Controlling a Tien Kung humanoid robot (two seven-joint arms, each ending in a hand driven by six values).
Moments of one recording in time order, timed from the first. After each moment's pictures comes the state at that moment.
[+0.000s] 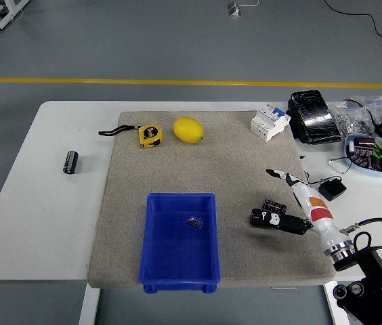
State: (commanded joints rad) left arm -0.08 0.09 -0.43 -0.25 1.24 0.23 0.27; right arm 0.30 -0.23 0.78 0.98 -1.54 -0.56 0.45
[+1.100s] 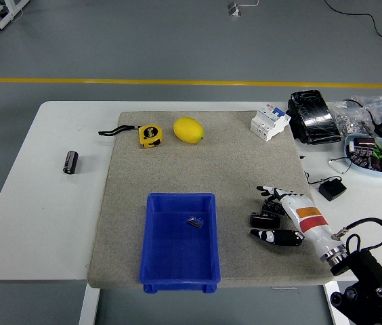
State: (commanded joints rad) left arm -0.08 0.10 -0.44 -0.25 1.26 0.22 0.28; right arm 0.40 -0.24 0.60 0.86 -1.62 -0.65 0.40
